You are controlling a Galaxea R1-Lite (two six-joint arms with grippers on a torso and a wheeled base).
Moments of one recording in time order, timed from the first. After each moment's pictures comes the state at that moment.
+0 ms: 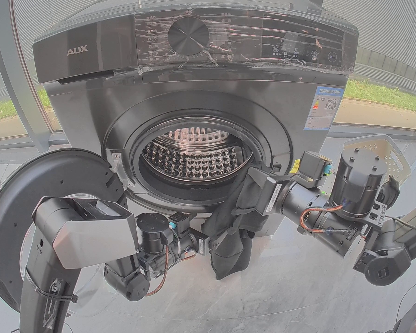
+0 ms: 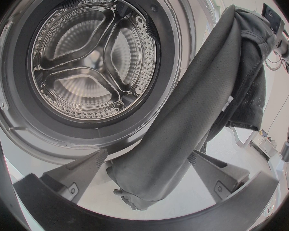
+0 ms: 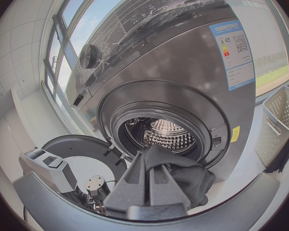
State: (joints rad) left arm -0.57 2.47 -0.78 -1.55 -0.11 -0.09; right arm 0.78 1.78 -0.70 -1.06 -0.23 0.36
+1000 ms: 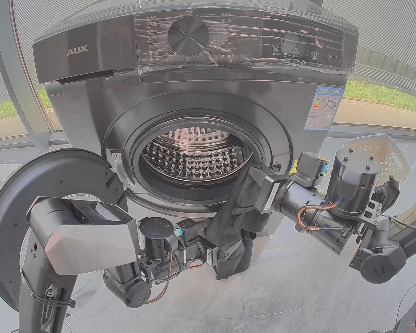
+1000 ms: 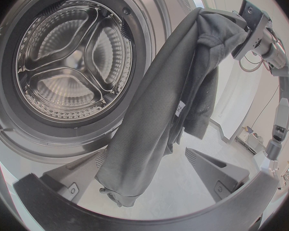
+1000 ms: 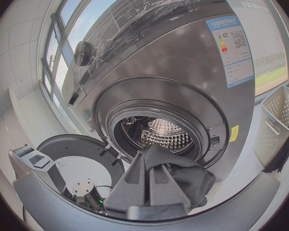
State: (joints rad) left arm -0.63 2.42 -0.71 -1.55 -0.20 -0.09; right arm 0.77 1.80 -0.71 -1.06 -0.24 0.36
